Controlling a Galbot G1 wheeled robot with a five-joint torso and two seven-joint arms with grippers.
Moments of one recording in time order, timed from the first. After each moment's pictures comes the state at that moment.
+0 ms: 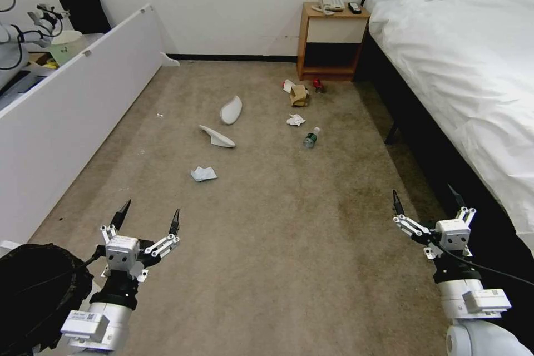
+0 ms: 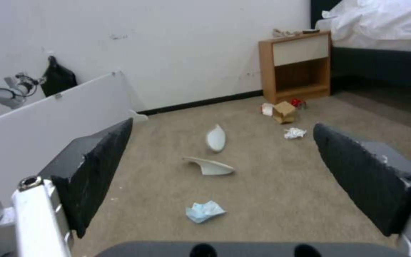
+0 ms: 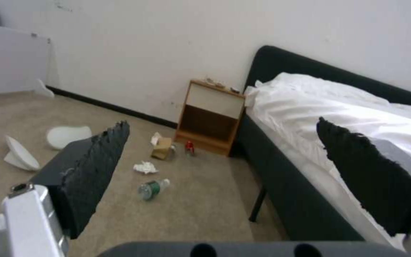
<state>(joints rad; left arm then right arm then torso) 1.81 -1.27 -0.67 -2.34 -0.12 -0.11 -0.03 -1.57 1.61 0.93 2.18 -0.03 0.21 -0.32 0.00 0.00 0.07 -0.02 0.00</state>
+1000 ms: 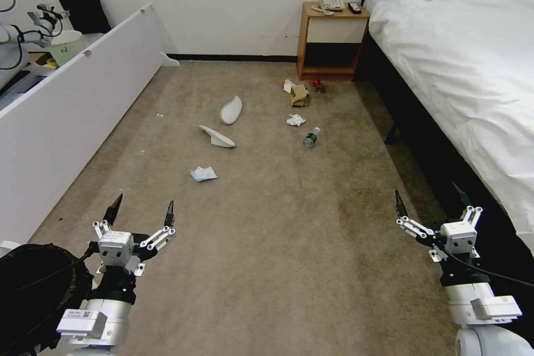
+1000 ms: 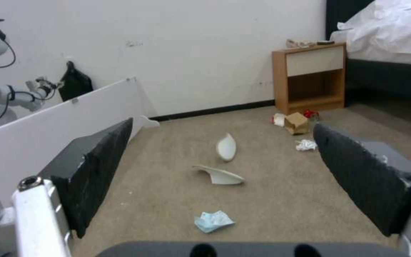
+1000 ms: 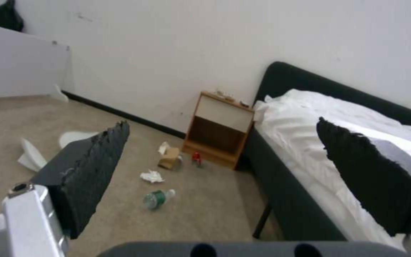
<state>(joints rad) 1.81 -1.29 -0.66 -2.36 -0.12 -0.12 -0.08 -1.58 1.61 0.96 2.20 -0.02 0.26 -0.40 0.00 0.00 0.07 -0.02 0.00</state>
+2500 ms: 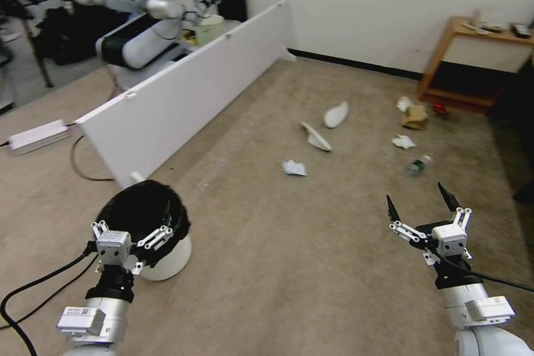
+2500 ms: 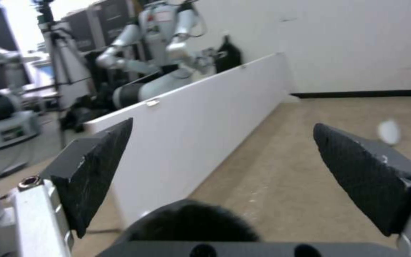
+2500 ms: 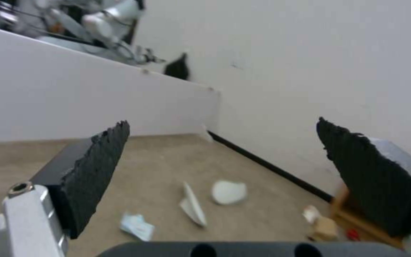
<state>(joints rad) 1.78 -1.27 -0.68 -2.33 -0.15 -0.11 -0.08 -1.58 1.61 0.96 2.19 -0.04 0.26 -0.43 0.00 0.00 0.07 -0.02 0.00</state>
